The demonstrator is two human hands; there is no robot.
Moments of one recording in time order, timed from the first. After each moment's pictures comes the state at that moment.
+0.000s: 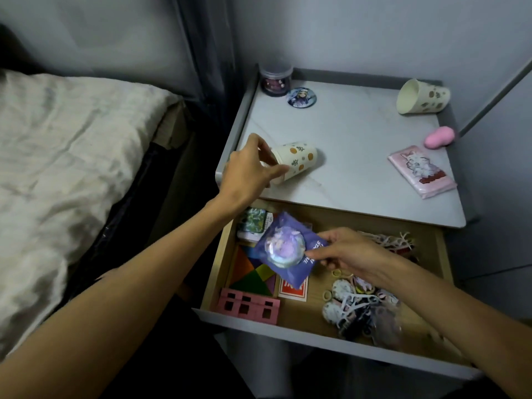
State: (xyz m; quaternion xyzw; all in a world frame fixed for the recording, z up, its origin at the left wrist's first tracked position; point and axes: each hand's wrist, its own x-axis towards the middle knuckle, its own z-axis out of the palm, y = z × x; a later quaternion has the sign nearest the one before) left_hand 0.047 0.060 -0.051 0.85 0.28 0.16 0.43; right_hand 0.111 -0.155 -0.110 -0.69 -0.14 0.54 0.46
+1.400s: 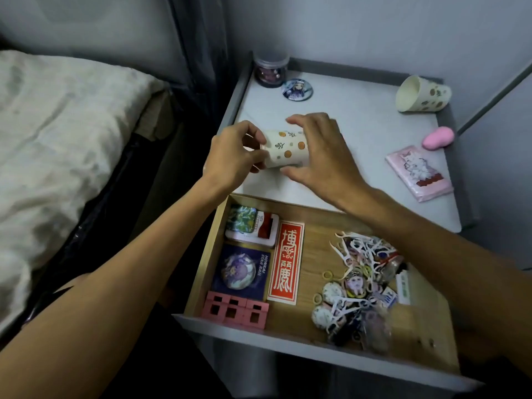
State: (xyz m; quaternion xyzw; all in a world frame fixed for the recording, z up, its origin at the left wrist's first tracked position) left_hand 0.056 0.076 -0.051 0.81 0.27 0.18 0.49; right_hand 0.167 -0.069 -0.053 -0.84 -0.48 -0.02 0.25
